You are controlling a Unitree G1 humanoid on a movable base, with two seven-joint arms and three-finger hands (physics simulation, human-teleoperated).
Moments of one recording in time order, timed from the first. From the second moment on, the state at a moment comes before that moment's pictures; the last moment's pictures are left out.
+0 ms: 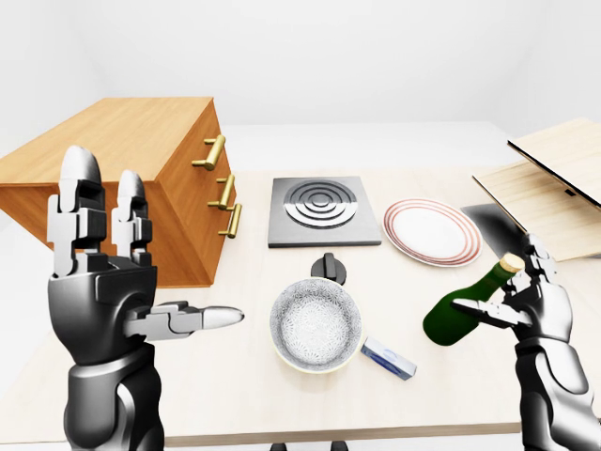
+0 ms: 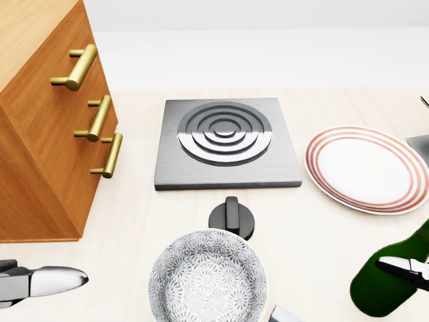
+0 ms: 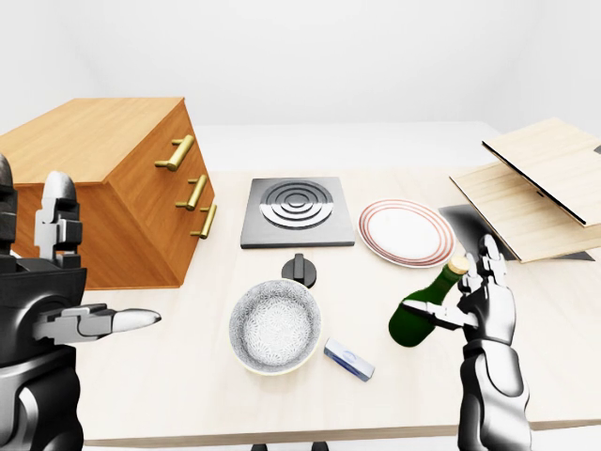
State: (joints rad) left arm 0.11 0.03 0.23 -0.84 -0.22 0.09 -0.09; right arm 0.08 -0.21 -0.53 -0.12 0.28 0.09 0.15
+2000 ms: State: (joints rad) left arm 0.10 0.04 0.24 -0.82 -0.24 0.09 -0.09; right arm -0.23 -0.32 -0.43 -1.05 0.37 0.09 -0.06
